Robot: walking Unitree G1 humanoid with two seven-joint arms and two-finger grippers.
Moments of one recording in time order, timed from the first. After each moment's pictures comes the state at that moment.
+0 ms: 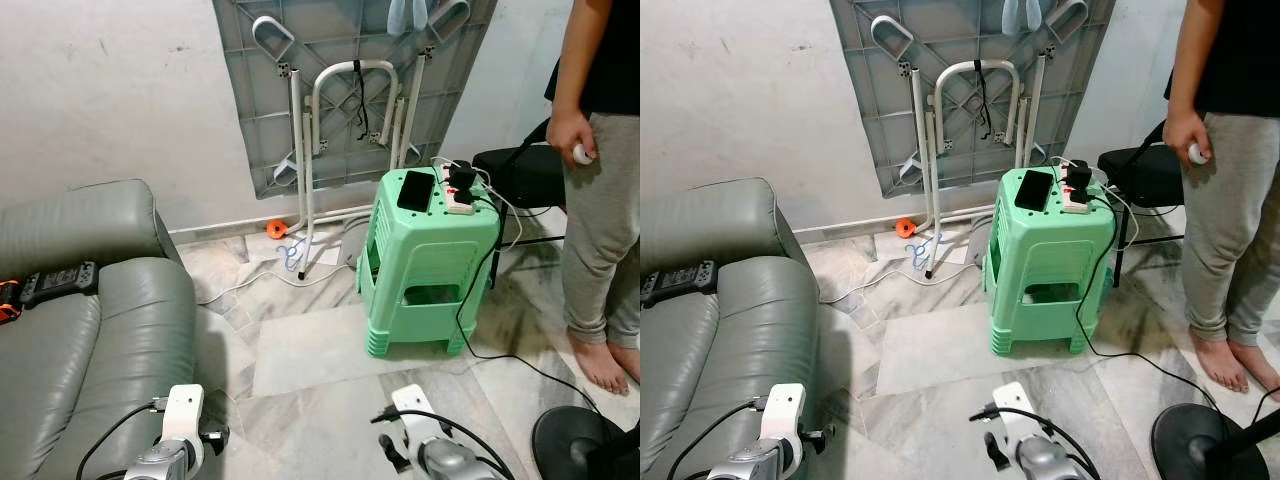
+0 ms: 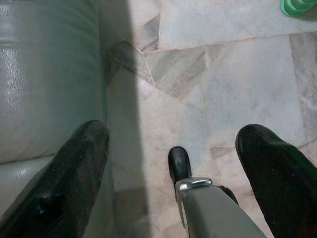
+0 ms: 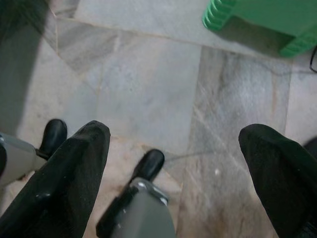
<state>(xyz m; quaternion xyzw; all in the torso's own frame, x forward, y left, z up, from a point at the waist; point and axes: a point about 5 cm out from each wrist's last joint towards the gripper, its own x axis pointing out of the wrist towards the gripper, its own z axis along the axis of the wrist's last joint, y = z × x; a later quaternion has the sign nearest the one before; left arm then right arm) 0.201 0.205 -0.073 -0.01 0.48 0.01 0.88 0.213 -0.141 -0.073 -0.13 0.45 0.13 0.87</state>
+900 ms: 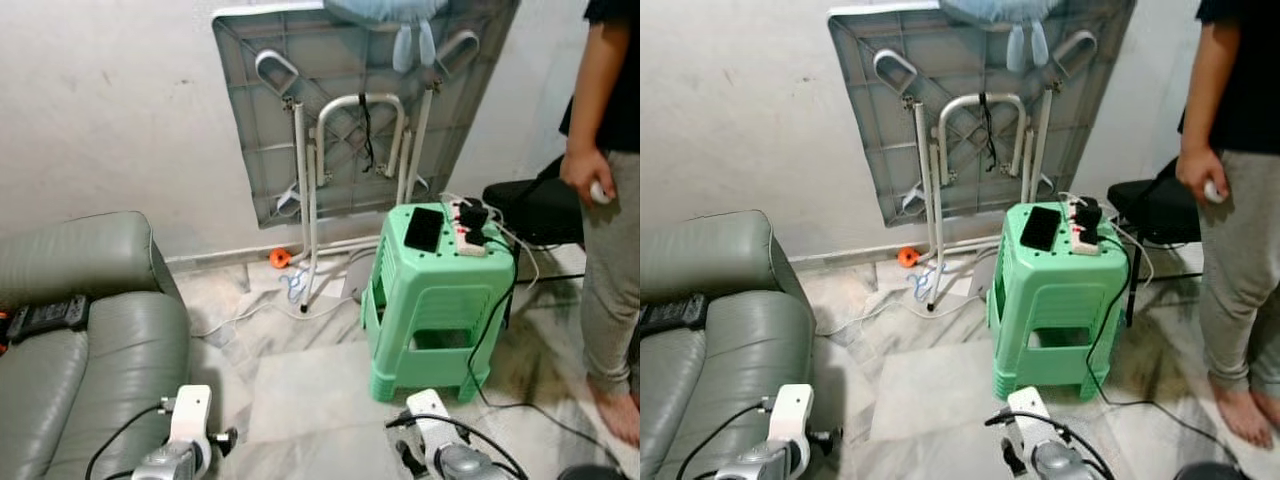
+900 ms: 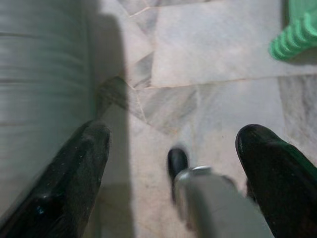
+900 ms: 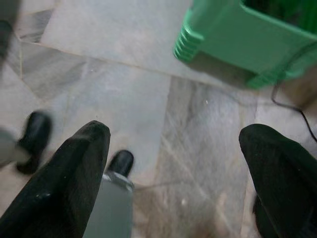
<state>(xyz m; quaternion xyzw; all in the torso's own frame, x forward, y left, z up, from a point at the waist) 0.200 0.199 -0.075 -0.01 0.48 0.00 0.88 0.204 -0.163 -0.077 -0.14 0.47 0.11 0.87</state>
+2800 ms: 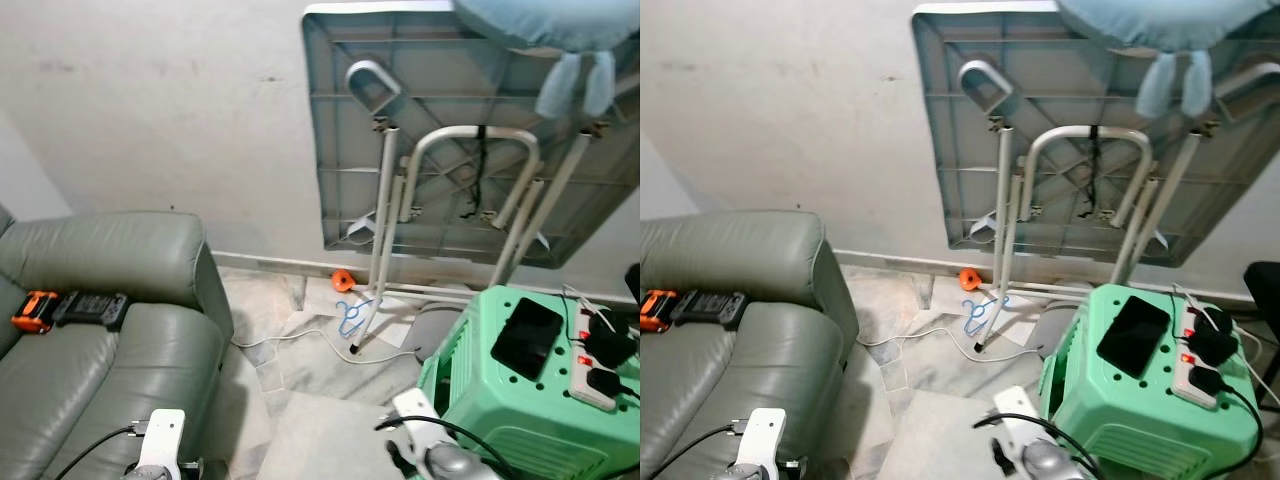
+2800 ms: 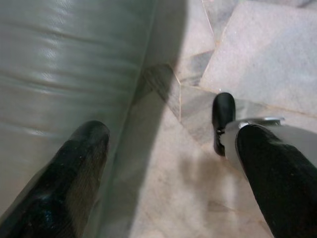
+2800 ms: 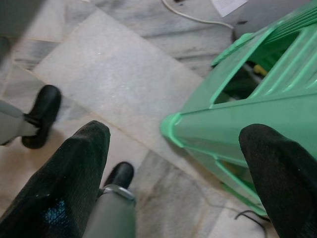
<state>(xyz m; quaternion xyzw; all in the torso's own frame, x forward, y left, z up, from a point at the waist) 0.170 0.231 -0.084 0.05 0.53 0.05 0.85 0.206 -0.159 -0.076 -0.16 0.46 0.12 0.86</state>
